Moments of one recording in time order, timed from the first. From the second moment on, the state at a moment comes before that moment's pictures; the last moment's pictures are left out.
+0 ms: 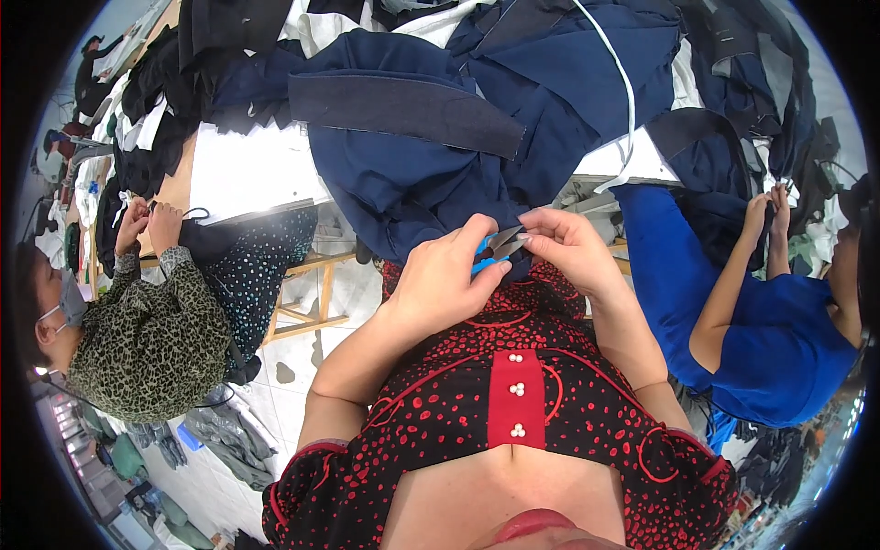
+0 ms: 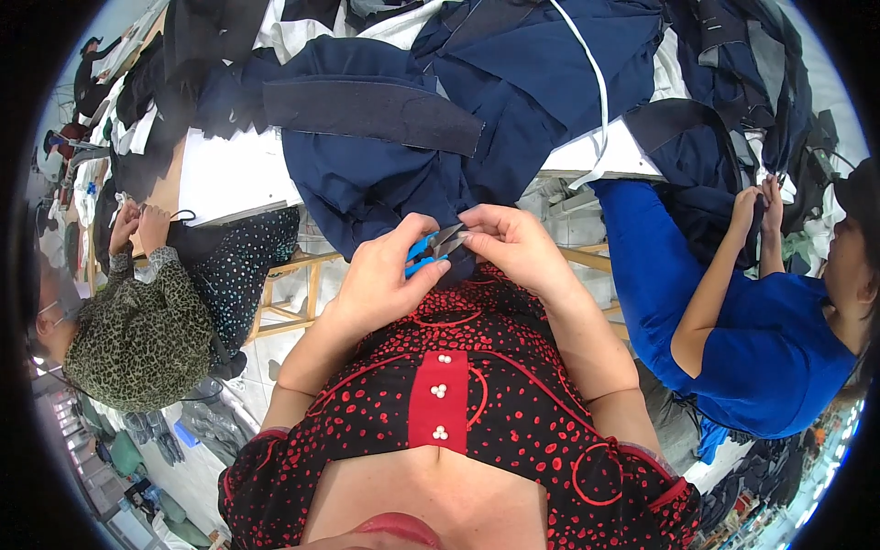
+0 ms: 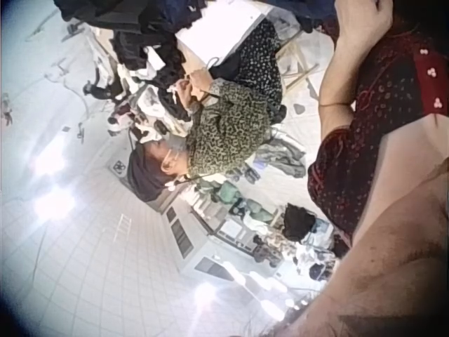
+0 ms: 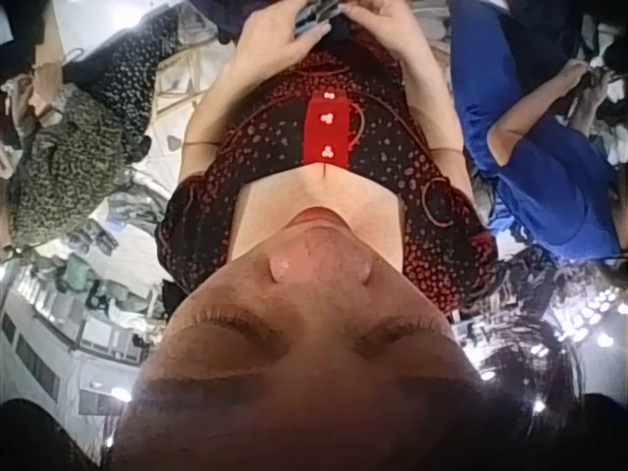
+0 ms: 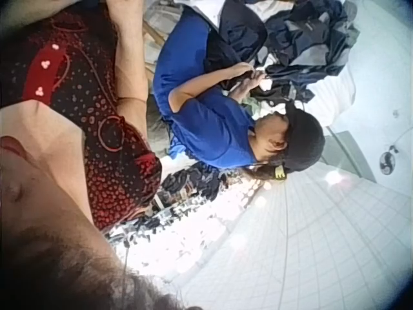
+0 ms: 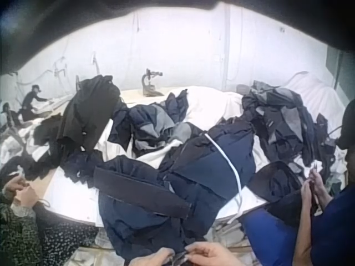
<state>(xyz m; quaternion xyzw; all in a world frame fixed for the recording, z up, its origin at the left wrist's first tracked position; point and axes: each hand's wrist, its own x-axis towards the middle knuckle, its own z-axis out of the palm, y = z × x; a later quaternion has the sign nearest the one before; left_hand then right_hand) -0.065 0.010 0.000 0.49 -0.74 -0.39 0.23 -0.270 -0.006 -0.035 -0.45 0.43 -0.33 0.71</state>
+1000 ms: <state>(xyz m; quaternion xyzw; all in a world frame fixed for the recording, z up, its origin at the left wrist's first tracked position) -0.059 -0.045 -0.057 0.32 -0.44 -0.81 0.23 -0.272 0.001 -0.032 -0.48 0.42 -0.35 0.68</state>
